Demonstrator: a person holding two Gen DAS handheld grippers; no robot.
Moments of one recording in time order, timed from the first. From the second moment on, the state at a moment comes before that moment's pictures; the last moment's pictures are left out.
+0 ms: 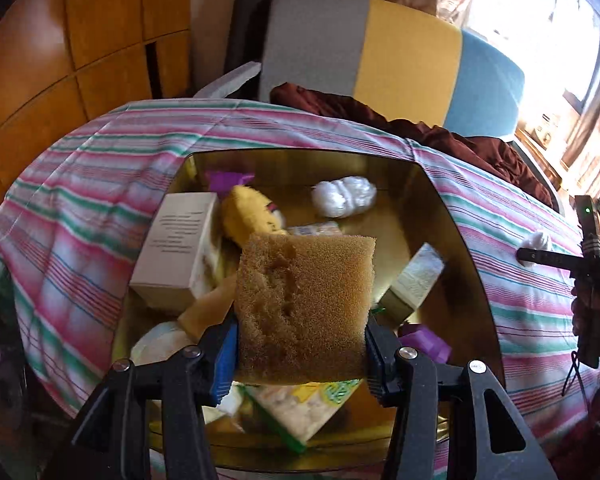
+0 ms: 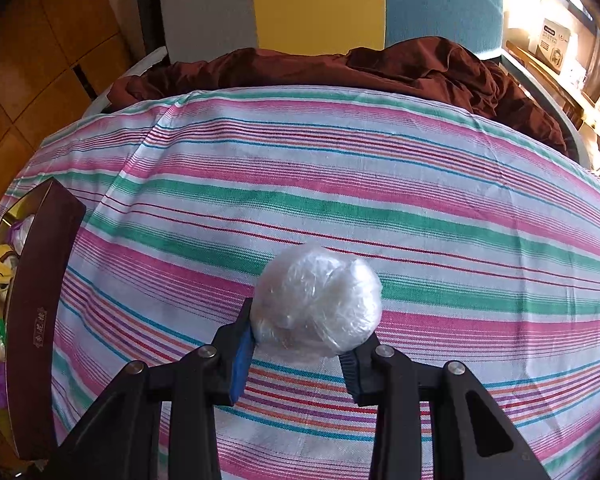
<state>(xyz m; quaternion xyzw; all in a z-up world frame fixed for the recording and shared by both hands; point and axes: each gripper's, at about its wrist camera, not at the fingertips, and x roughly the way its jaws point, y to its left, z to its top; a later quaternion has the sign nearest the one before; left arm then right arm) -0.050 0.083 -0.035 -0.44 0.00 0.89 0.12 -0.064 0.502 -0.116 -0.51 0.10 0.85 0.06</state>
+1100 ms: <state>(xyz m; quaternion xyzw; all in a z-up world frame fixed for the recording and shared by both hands) -0.079 0.102 -0.039 -0.42 0.02 0.90 0.11 -0.062 0.488 -0.115 -0.51 0.05 0.86 0.08</state>
